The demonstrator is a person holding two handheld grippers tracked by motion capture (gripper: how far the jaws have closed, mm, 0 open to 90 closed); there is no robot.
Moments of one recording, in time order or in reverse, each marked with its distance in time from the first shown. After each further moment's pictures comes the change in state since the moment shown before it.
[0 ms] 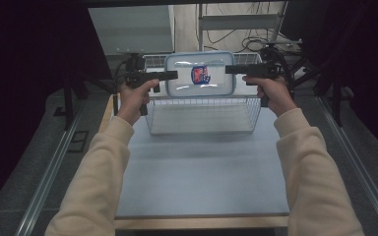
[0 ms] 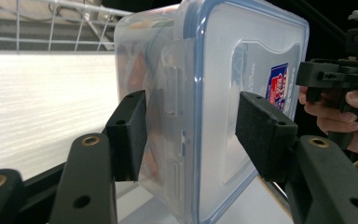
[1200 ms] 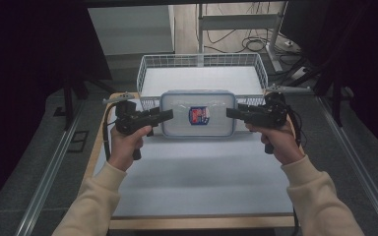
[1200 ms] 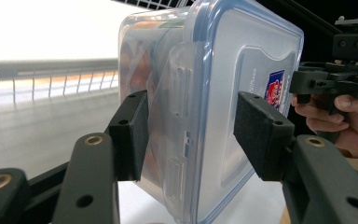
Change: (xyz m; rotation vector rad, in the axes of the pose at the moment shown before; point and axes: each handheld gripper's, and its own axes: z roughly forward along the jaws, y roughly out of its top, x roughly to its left) left arm -0.040 -0.102 -0.054 -0.063 -0.045 0.075; right arm 0.053 -0.103 -0.042 -0.030 0.046 -0.115
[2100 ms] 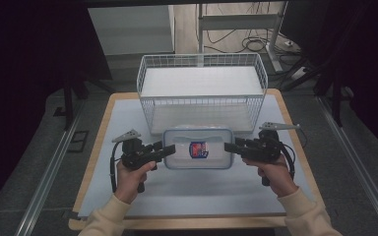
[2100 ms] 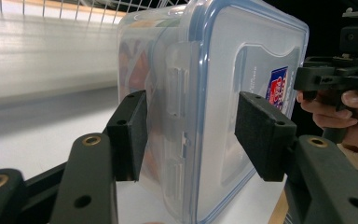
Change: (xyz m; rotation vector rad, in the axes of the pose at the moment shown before) left arm 0.005 -0.094 0.001 0.055 0.014 -0.059; right arm 0.002 -0.092 0.003 0.072 -0.008 0.056
